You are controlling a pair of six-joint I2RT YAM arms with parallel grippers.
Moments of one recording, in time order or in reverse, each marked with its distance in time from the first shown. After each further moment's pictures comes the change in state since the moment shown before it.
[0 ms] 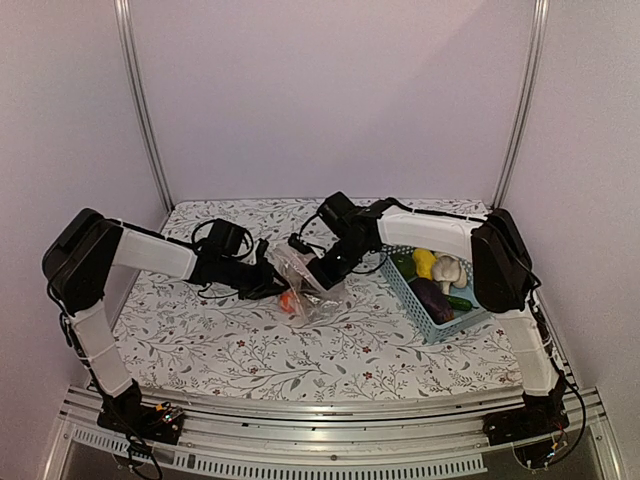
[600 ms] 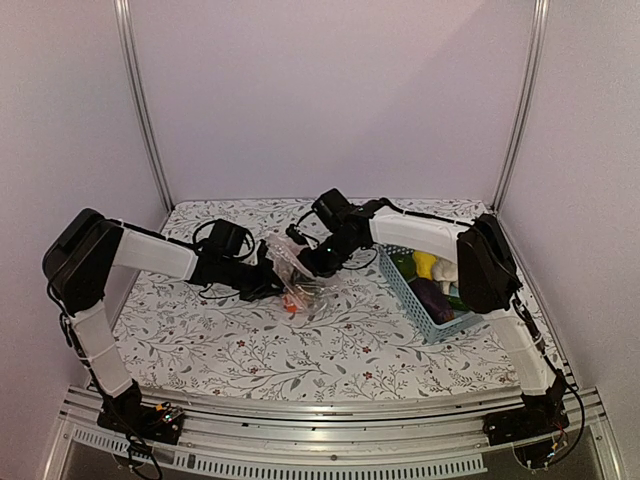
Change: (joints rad) left arm -0.011 0.000 0.000 0.002 0.008 -0.016; right arm -0.015 0.118 0.160 0.034 0.016 0.172
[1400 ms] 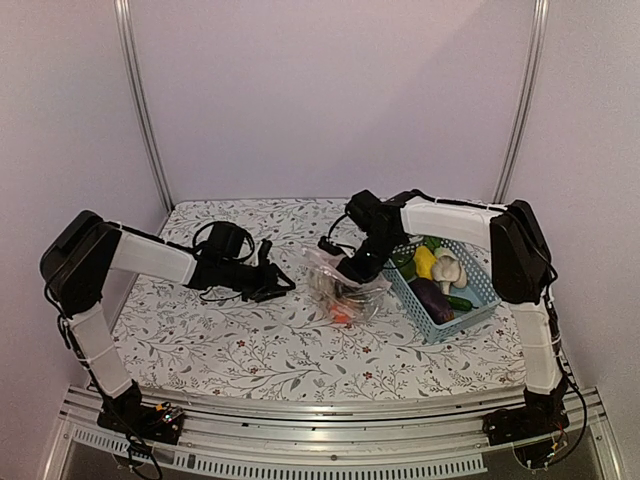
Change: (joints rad) left arm -0.014 -0.011 -0.033 0.070 0.024 -0.010; right arm -0.083 -0.200 -0.269 -0.196 0.062 -0.268
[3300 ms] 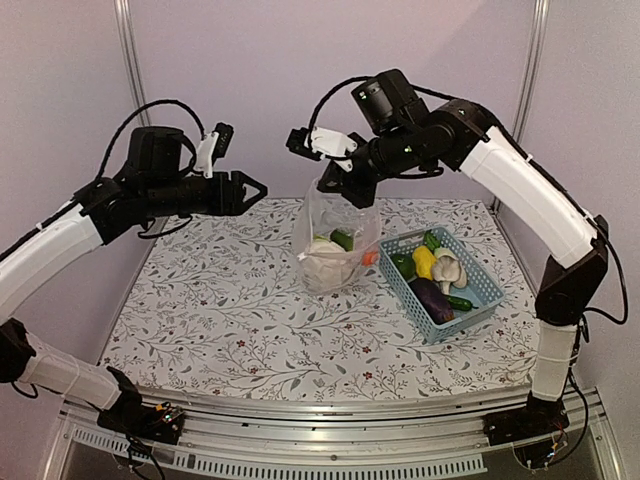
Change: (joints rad) left arm -0.109 -0.536 0.399 -0.566 -0.377 0.409; right arm 0.179 -0.278 0.508 -0.177 0.367 -0.473
